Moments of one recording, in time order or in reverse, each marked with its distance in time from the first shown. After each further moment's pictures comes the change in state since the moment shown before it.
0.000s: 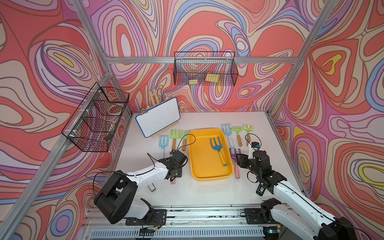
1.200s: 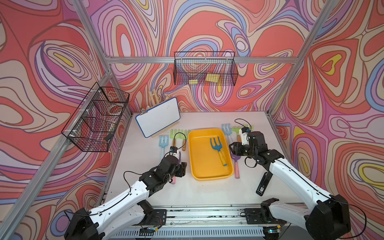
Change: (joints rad) left arm -0.087 -0.482 -0.136 0.228 0.080 0.096; right arm 0.002 0.297 0.472 -0.344 -0.173 -0.135
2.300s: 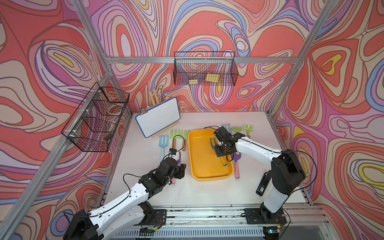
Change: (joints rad) left arm 0.002 -0.029 -0.059 0.037 0.000 0.001; right arm 0.252 0.575 0.398 -0.323 0.258 -0.006
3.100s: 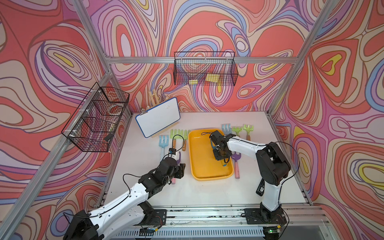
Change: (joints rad) left arm 0.011 0.000 0.000 0.000 0.005 0.000; right arm 0.009 0.179 0.041 -0.038 0.044 0.000
